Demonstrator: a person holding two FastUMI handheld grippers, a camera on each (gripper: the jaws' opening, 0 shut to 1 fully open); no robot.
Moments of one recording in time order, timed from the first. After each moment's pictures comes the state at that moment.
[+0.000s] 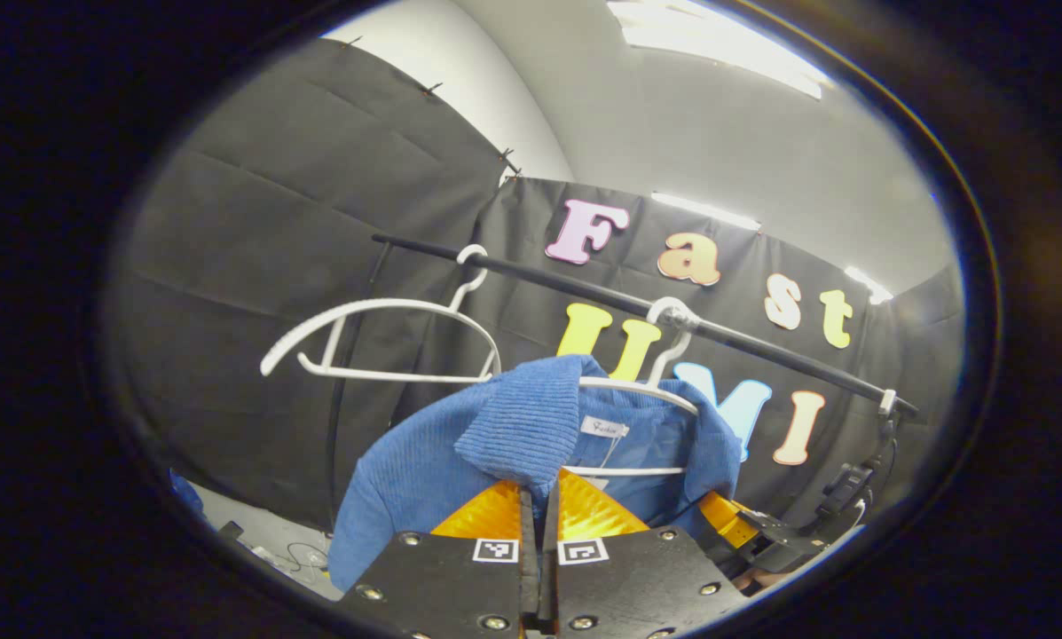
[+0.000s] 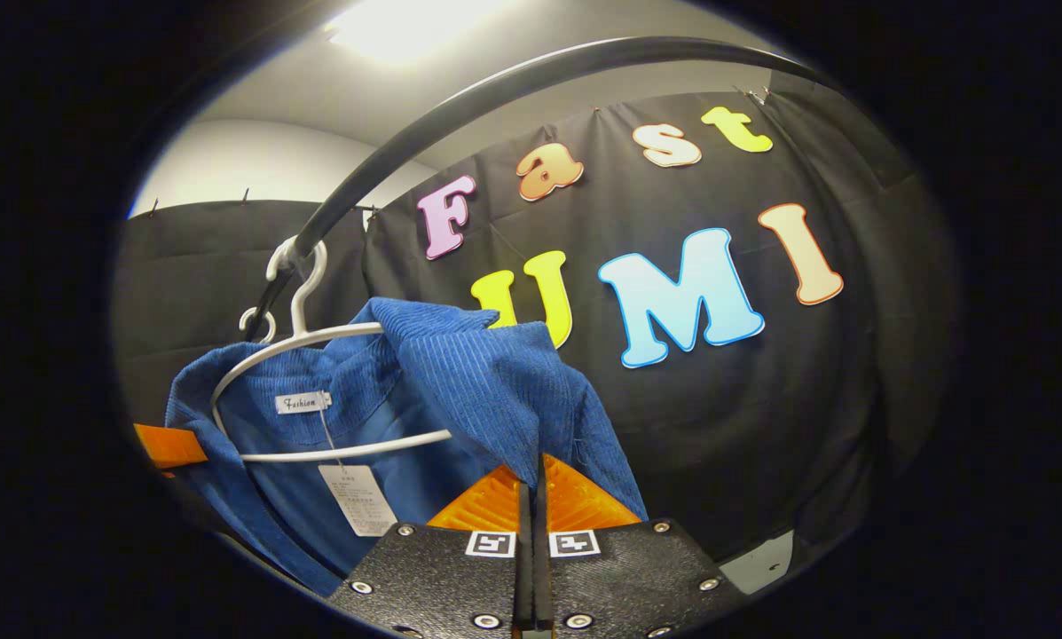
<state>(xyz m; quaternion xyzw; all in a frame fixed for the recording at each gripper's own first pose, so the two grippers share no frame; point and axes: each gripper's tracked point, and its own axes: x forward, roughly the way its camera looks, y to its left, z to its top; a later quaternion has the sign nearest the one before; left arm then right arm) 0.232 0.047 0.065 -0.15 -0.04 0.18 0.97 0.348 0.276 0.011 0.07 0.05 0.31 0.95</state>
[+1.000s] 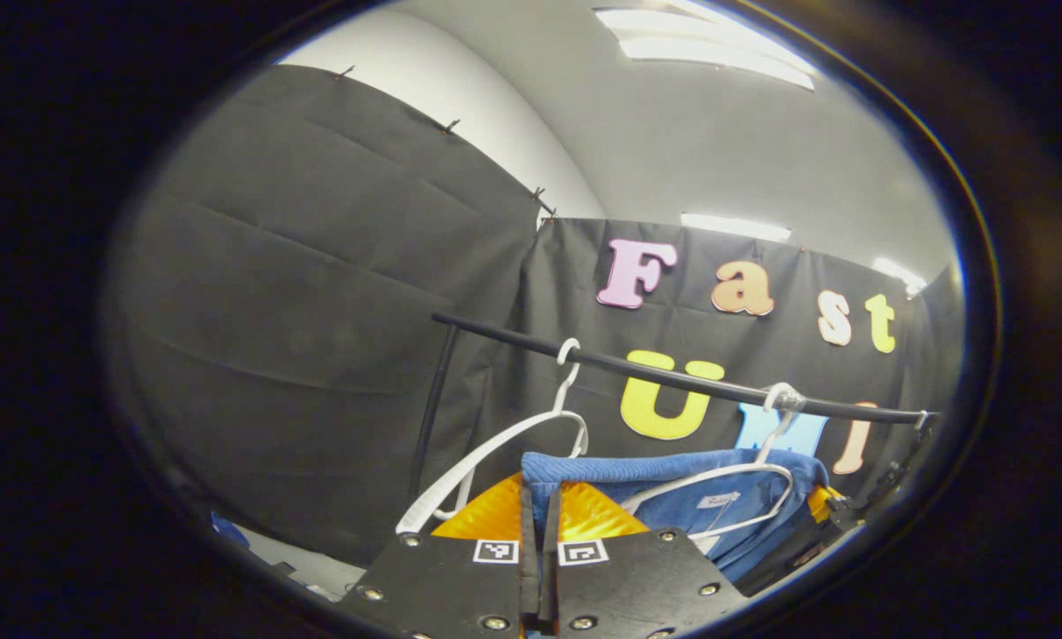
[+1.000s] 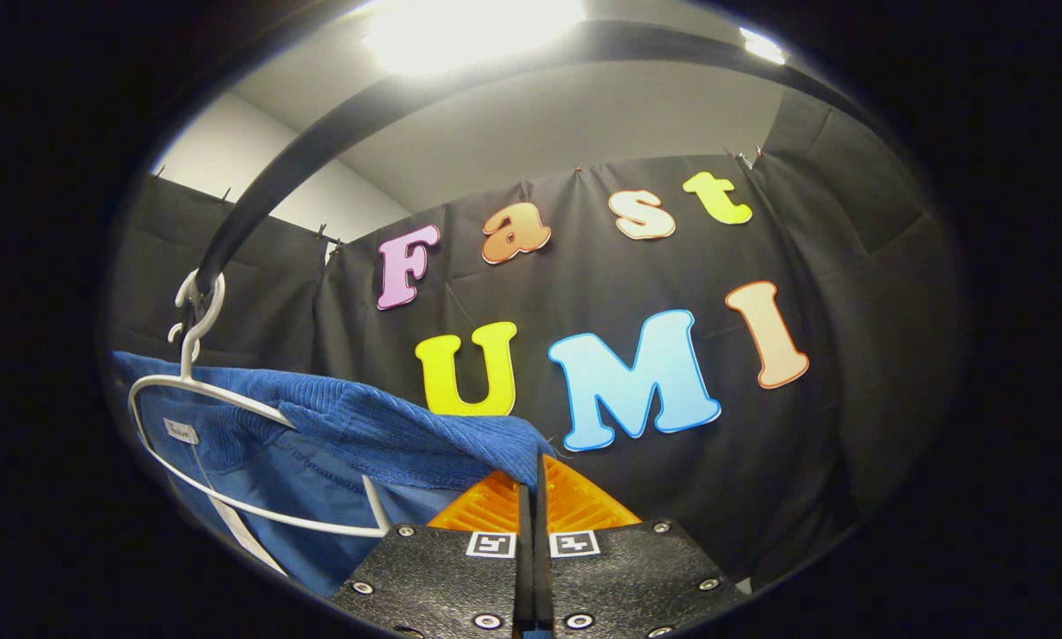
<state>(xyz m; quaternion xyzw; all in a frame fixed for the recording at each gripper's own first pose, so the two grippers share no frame) 0.218 0.178 0.122 -0.11 -0.07 0.25 0.96 0.425 0.260 0.070 0.03 -0.10 0.22 0.97</state>
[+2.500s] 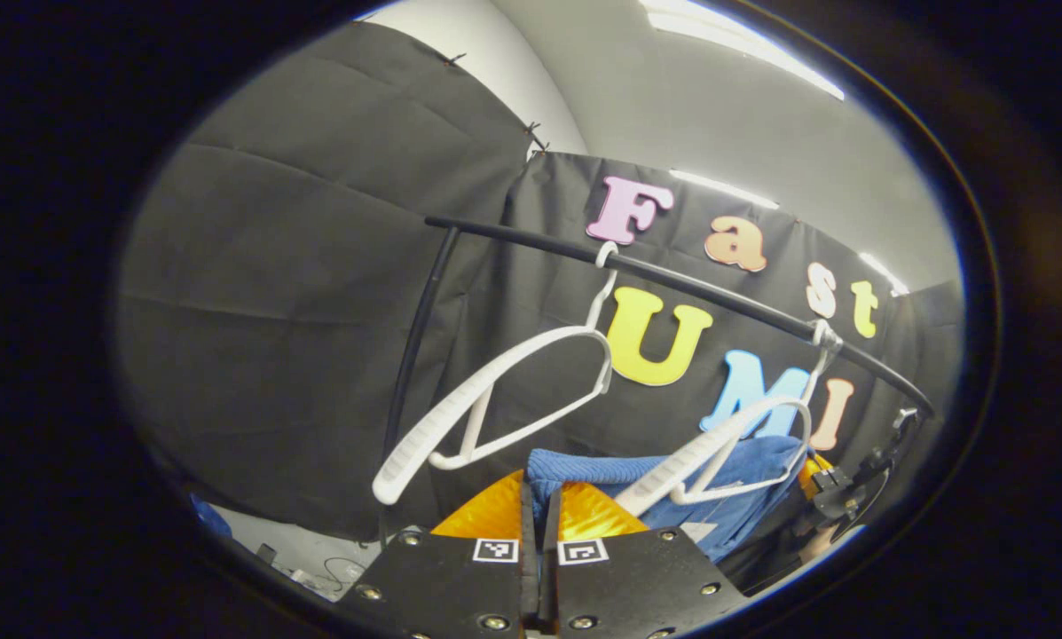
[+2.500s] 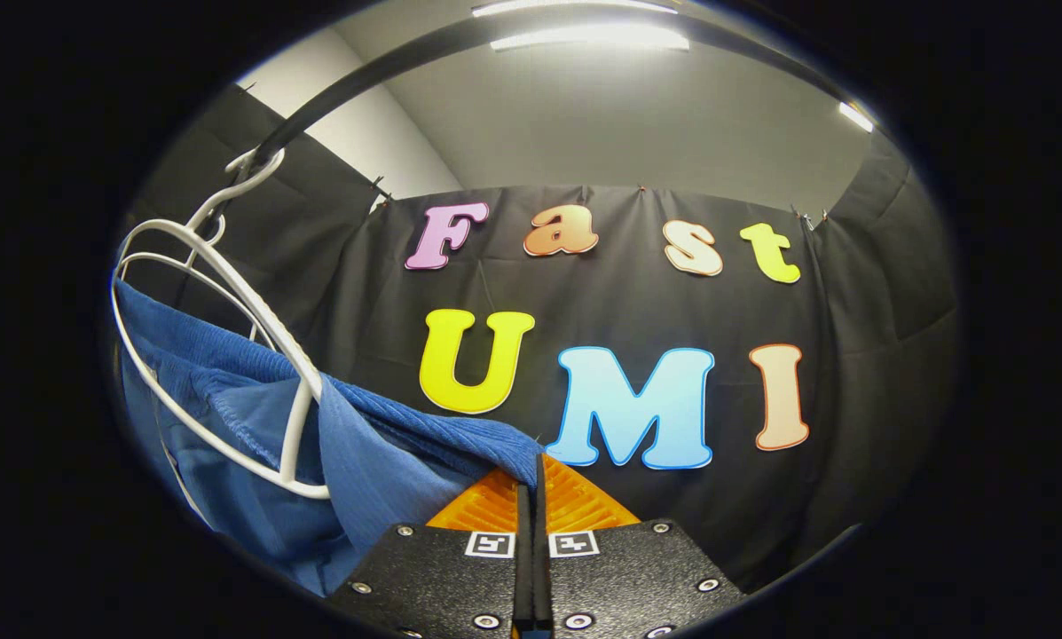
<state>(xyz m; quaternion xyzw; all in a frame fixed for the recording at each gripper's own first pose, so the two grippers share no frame) 0.252 0.206 0.022 -0.17 0.03 0.18 0.97 0.453 0.264 0.034 -0.11 -0.13 0.24 0.96</state>
